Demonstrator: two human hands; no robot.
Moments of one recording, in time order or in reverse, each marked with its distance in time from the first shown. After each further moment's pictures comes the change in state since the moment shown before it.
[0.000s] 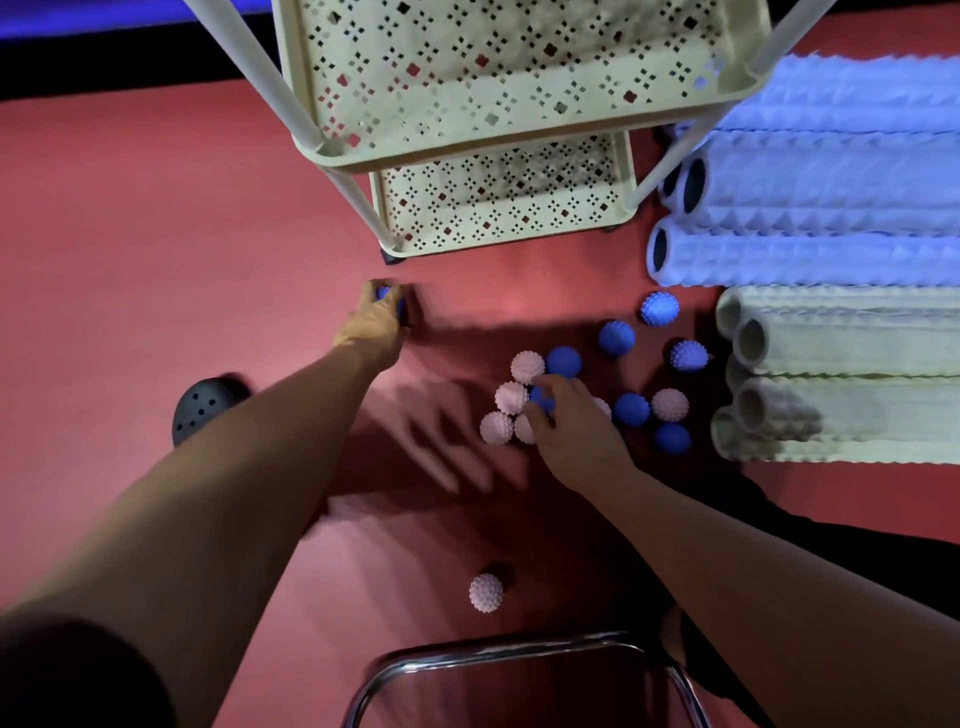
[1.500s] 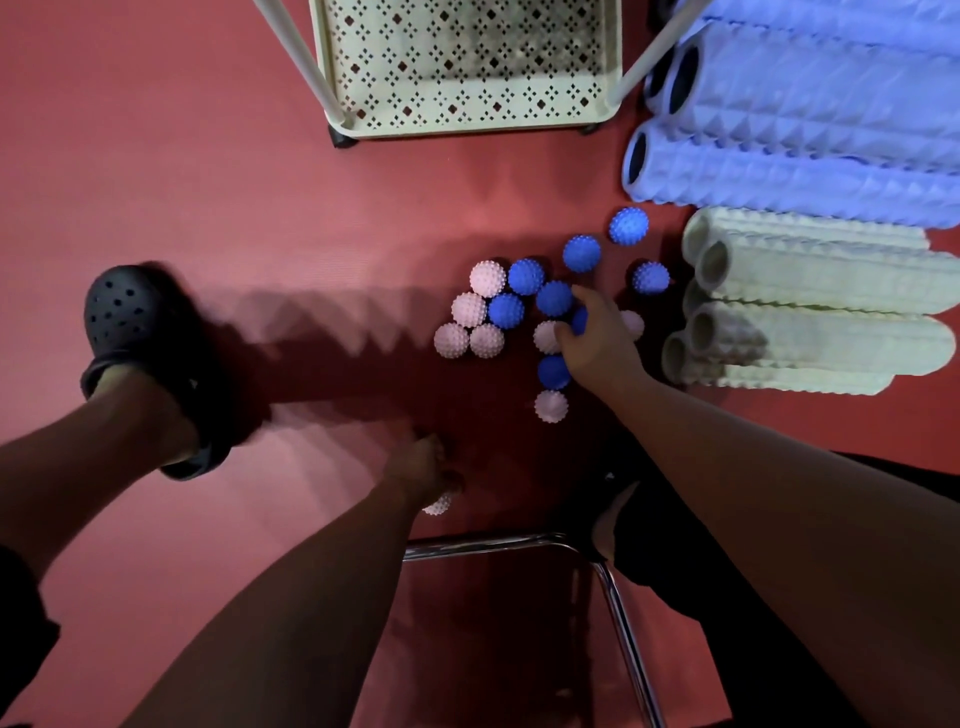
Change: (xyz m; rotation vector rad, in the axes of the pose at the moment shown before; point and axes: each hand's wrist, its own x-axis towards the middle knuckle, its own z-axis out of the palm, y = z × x) left_hand -0.216 0.013 0.192 -0.189 -0.521 -0.123; right_hand 0.016 0.080 -0.030 -0.006 0.067 0.107
